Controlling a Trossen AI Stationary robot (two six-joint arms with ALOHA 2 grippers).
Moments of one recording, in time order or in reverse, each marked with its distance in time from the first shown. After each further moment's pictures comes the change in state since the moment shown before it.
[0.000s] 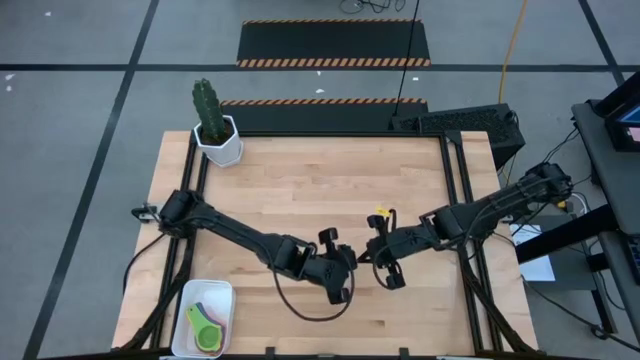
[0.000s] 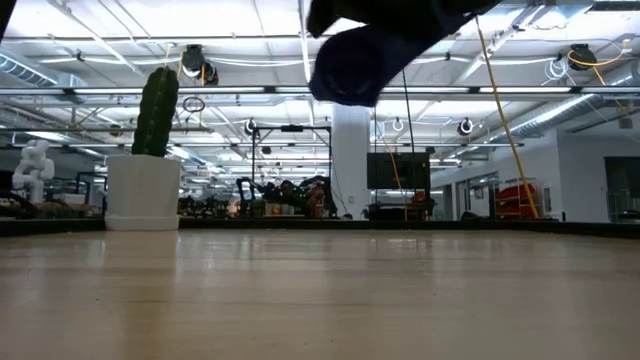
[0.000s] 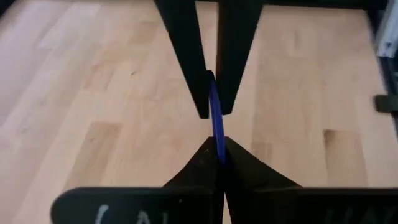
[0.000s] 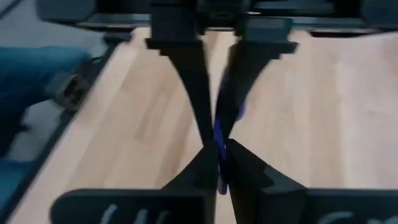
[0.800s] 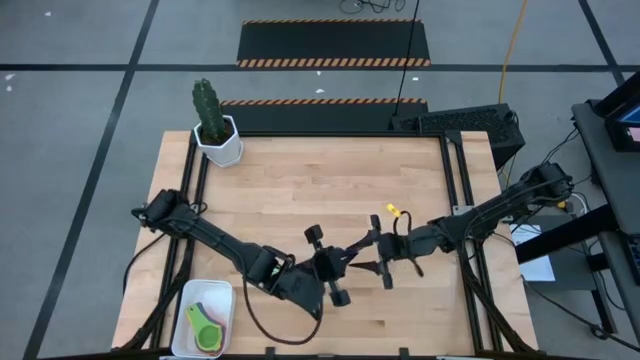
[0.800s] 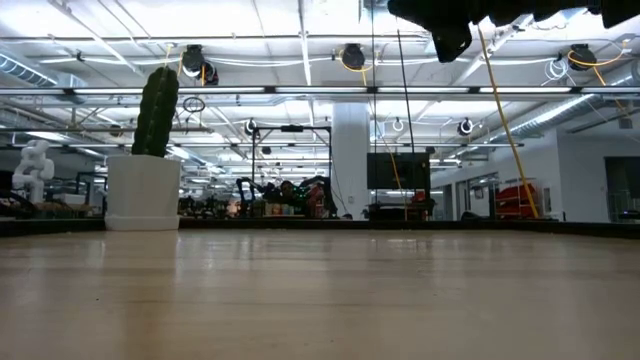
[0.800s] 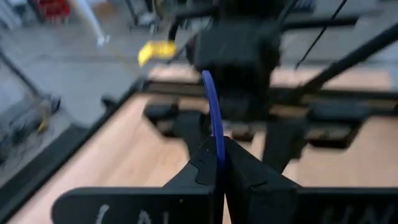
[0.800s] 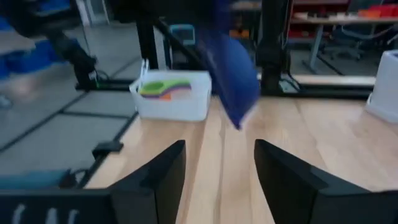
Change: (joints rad) left arm -0.116 -0.097 0.000 0.194 -0.473 0.125; right arm 0.016 -0.004 -0.425 0.950 0.163 0.031
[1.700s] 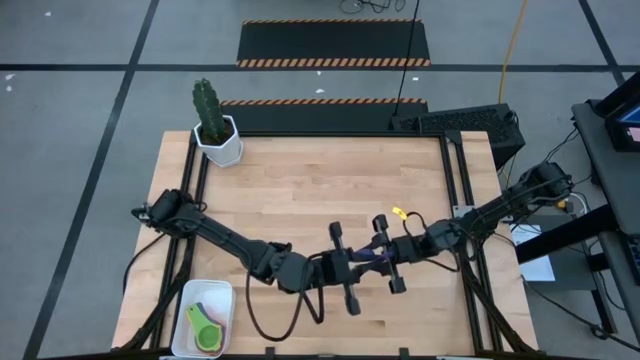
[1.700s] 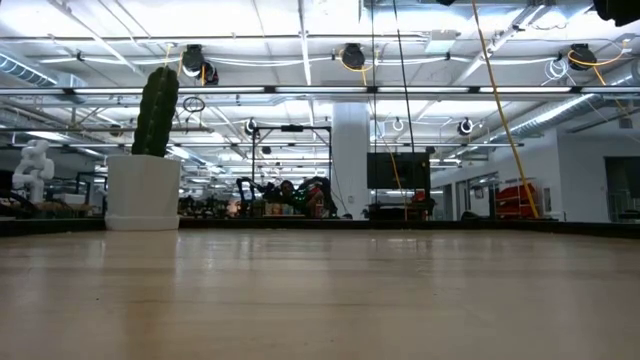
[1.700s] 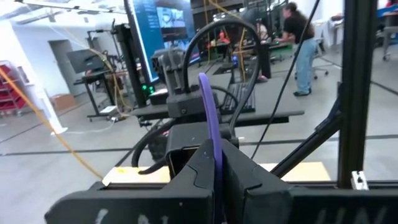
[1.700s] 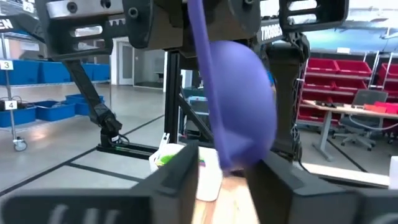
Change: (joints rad) left arm 0.043 0.028 0.001 0.591 0.215 0.434; right arm 0.053 0.000 -0.047 0.408 -0.044 -0.189
